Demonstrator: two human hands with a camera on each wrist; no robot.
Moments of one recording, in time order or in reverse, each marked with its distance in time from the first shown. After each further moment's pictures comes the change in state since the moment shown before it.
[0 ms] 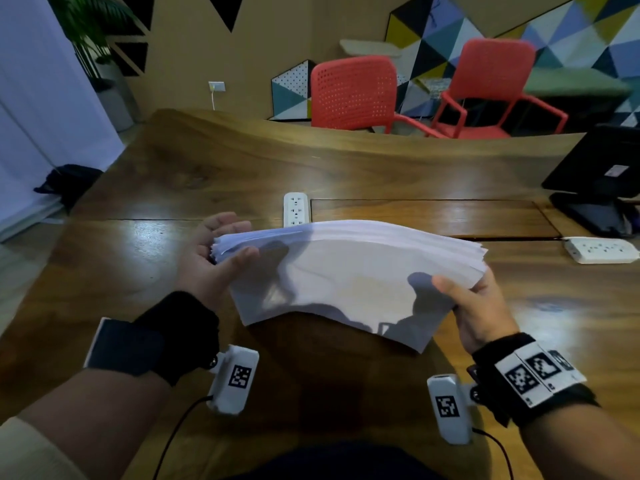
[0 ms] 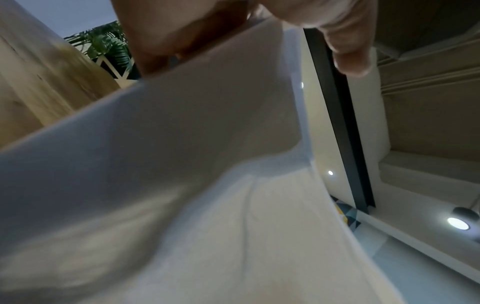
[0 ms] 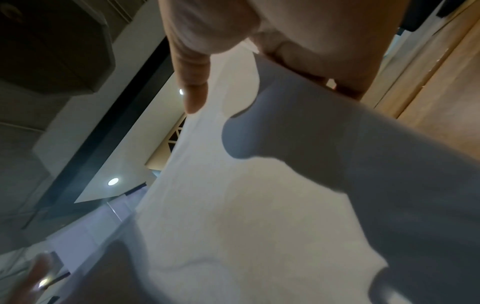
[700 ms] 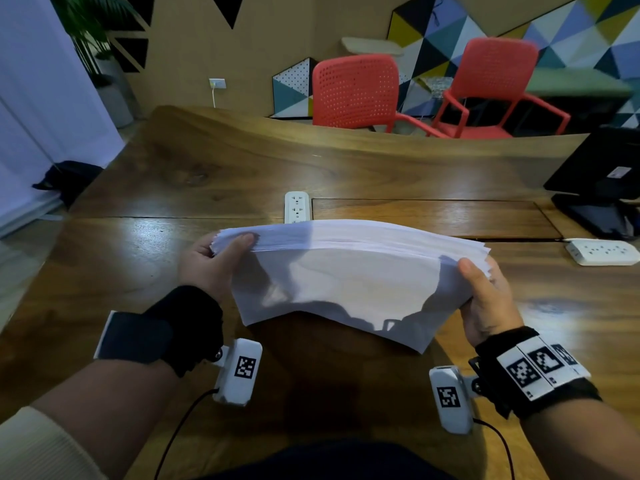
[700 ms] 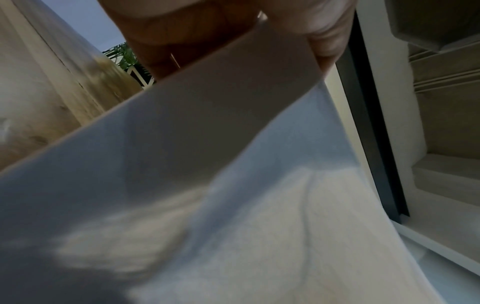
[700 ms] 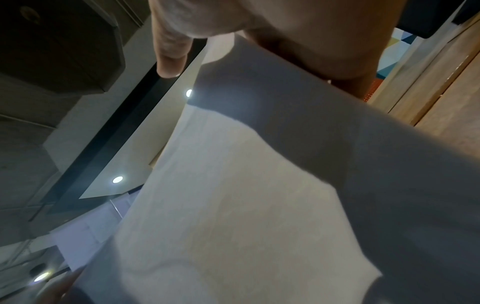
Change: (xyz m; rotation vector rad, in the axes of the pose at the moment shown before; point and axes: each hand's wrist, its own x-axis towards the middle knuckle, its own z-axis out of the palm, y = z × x) left_hand 0.005 -0.012 0.004 -0.012 0.207 -0.158; right_hand 0.005 -0.006 0.003 0.059 0.060 -0.023
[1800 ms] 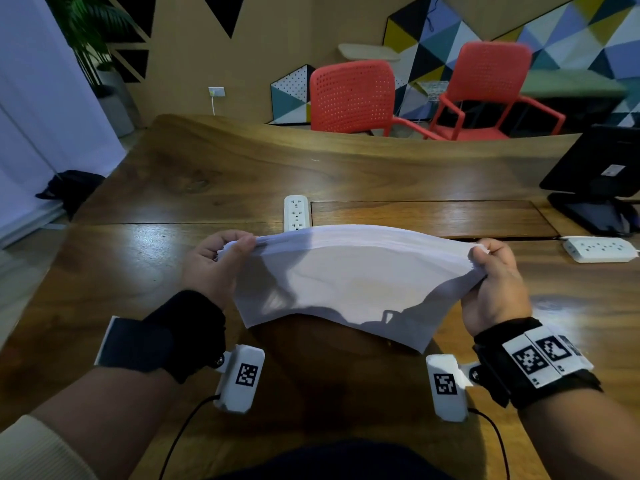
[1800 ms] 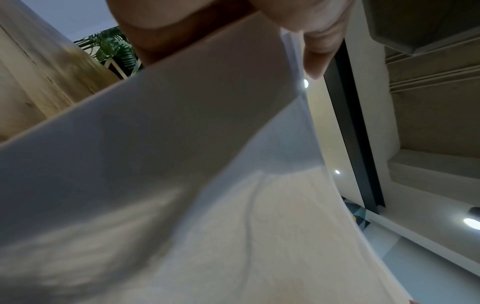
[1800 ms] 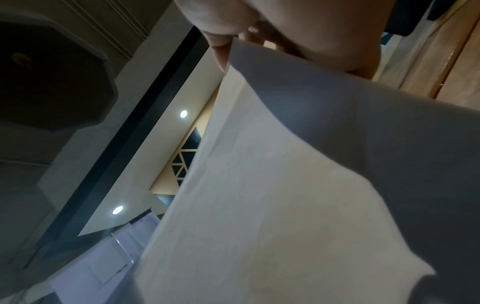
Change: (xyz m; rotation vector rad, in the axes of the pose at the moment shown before) left_hand -0.009 0.009 0.005 -0.003 -0.081 0.045; right_hand 0.000 -0.021 0.012 0.035 0.291 0.042
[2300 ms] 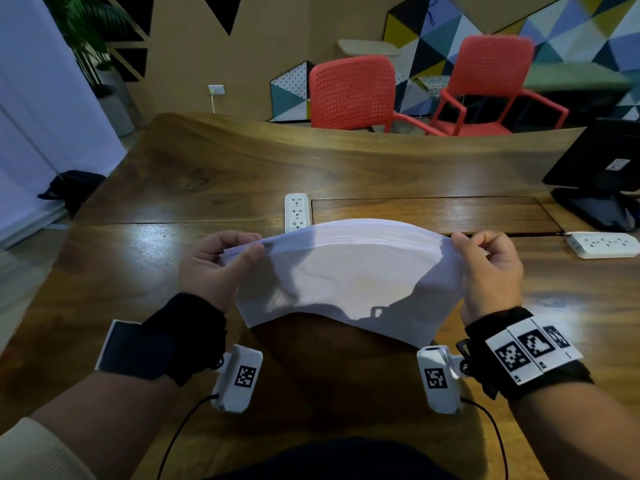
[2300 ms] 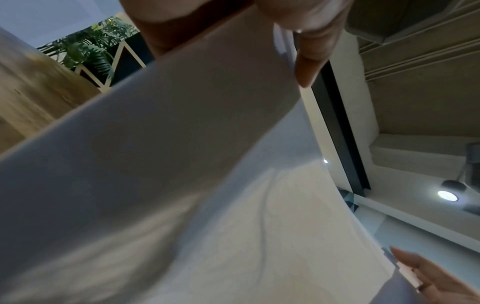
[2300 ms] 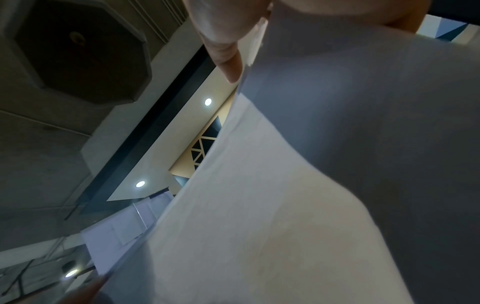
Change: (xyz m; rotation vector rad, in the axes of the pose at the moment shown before) left_hand -0.004 0.000 -0.001 0.041 -0.038 0.128; right_hand 0.001 0.004 0.010 -0.155 -0.008 -0.257
